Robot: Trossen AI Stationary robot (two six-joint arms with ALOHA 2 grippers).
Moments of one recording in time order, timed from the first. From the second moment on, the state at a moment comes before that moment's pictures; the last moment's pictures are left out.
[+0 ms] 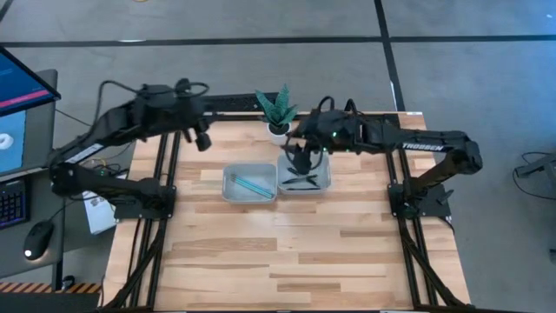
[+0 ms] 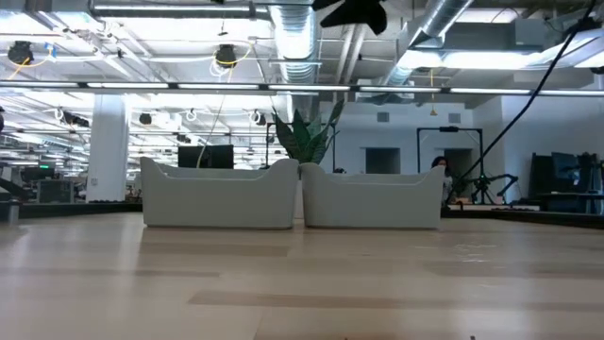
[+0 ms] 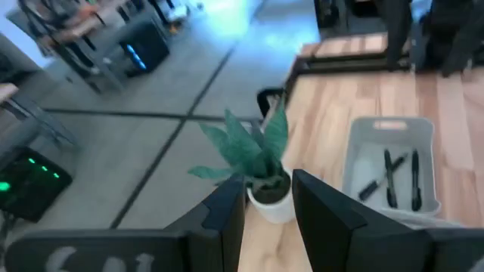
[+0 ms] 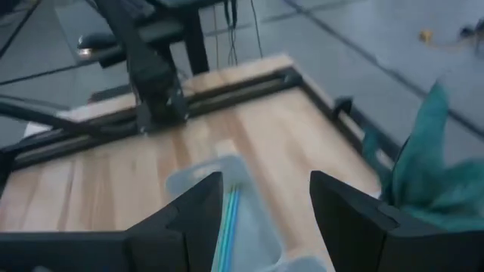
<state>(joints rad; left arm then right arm) 0.37 1.06 1.42 -0.77 -0.19 0.28 -0.09 1.46 1.43 -0.46 0.13 0.15</state>
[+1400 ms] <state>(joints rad) 0.37 0.57 1.17 -0.71 -0.45 0.18 -0.31 0.71 1.01 -0.31 0.12 -0.10</state>
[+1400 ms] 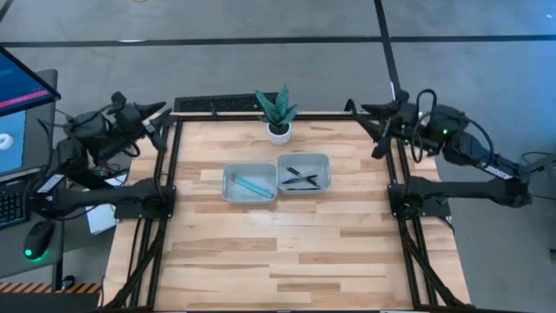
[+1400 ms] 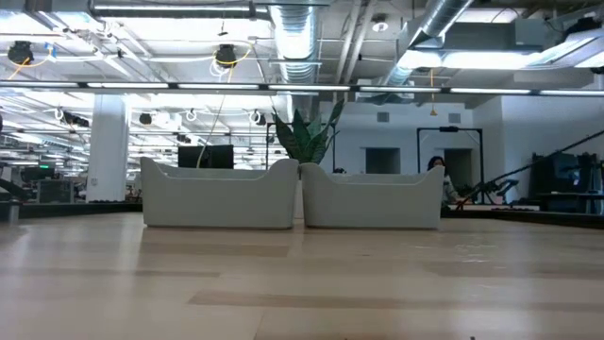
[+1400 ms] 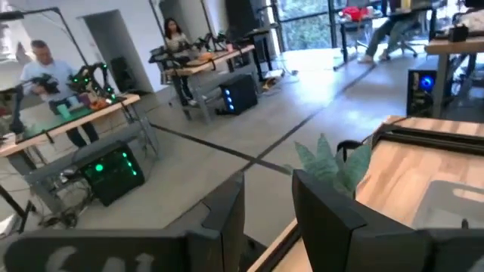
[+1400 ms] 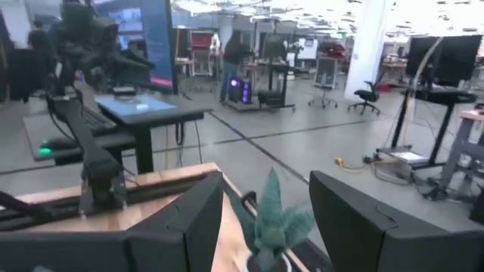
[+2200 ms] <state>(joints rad) 0.37 0.00 0.33 -0.12 -0.56 0.15 -0.31 0.28 0.35 0.23 0.10 -0.13</state>
